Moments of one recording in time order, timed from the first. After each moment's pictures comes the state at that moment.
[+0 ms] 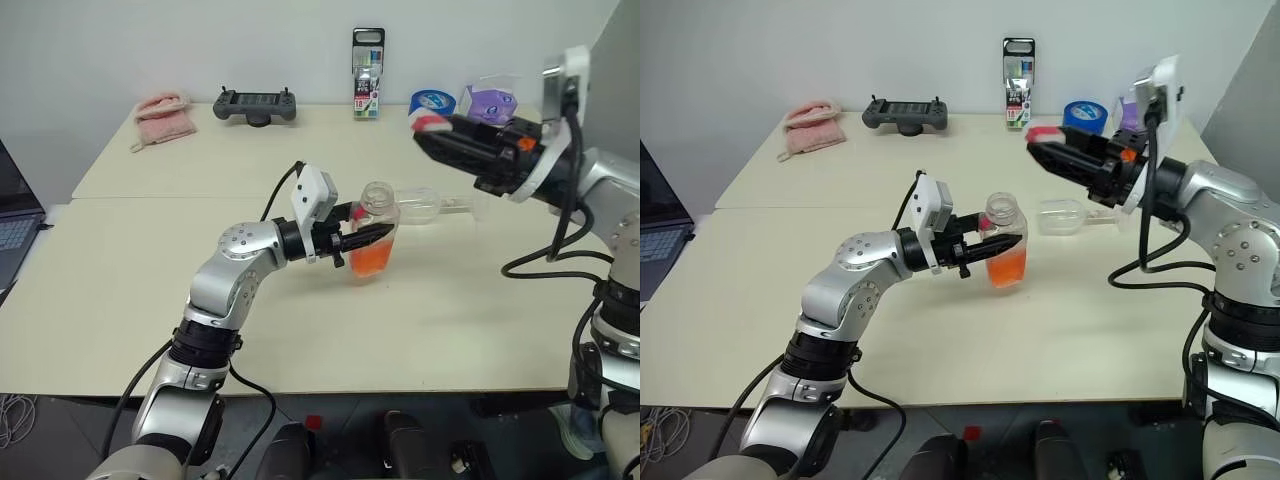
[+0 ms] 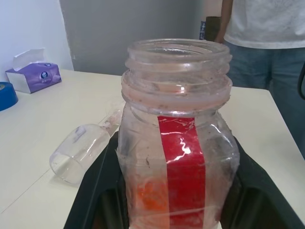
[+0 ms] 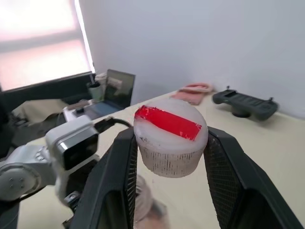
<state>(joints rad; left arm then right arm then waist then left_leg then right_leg) -0.66 0.33 -0.14 -0.05 -0.41 0.43 -0.88 -0.80 -0.64 -0.27 -0.24 0.86 0.97 0.66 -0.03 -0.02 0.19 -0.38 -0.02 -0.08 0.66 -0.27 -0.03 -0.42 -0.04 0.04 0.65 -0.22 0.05</state>
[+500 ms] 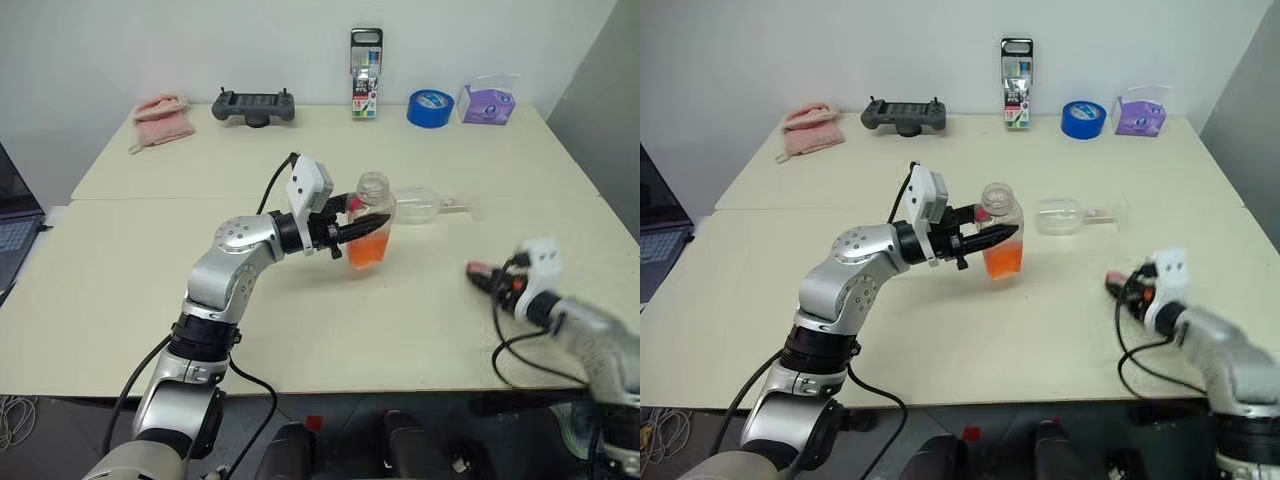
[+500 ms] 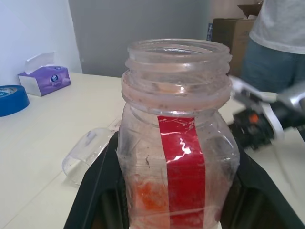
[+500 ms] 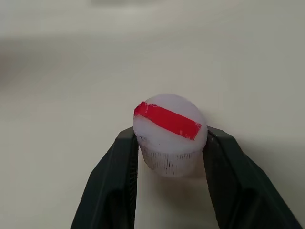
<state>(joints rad) -0.69 0.33 -0.11 0.00 -0.41 0.42 -0.87 -0.16 -0.56 -0.22 -0.15 0.48 0.77 0.41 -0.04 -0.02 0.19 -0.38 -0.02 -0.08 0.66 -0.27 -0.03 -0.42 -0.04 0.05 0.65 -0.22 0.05</state>
